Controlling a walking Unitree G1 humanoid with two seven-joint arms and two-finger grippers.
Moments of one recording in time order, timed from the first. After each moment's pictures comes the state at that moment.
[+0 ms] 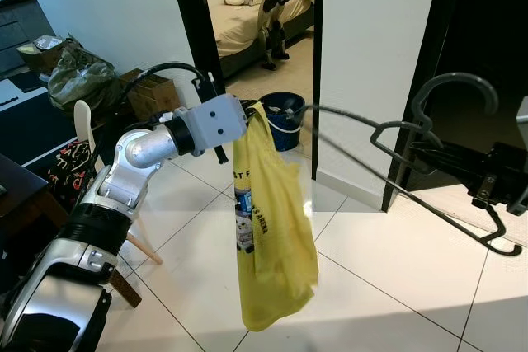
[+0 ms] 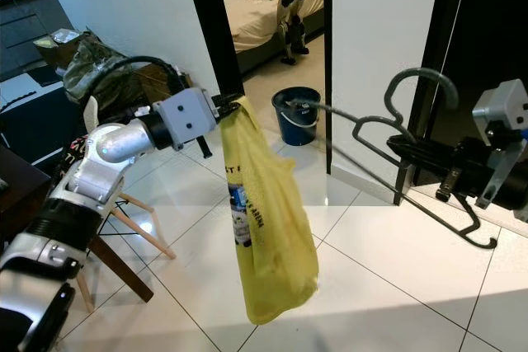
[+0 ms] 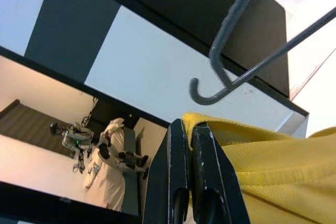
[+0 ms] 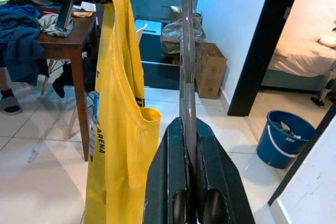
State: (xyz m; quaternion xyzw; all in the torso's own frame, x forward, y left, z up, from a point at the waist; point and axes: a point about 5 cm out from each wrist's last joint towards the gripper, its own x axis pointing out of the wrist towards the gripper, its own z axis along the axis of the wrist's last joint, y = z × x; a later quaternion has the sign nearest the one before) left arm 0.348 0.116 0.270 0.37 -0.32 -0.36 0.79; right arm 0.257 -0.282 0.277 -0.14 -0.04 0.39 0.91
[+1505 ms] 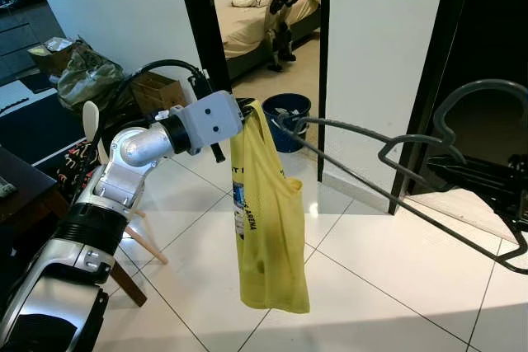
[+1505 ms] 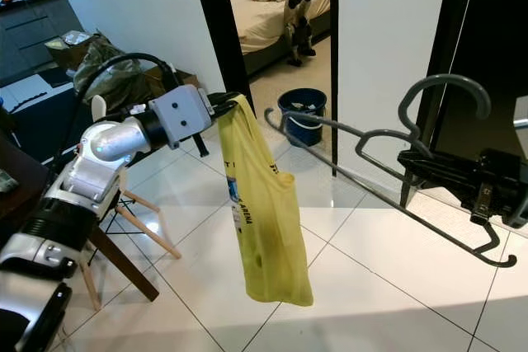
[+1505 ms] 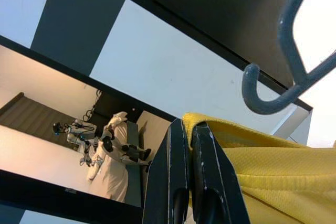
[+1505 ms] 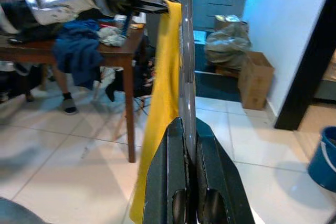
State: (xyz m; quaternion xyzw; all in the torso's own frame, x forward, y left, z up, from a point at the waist) left arm 0.349 0.122 0.271 0.37 -0.31 -0.36 0.80; right arm 0.227 -0.286 0.283 -0.11 -0.03 0.47 0.88
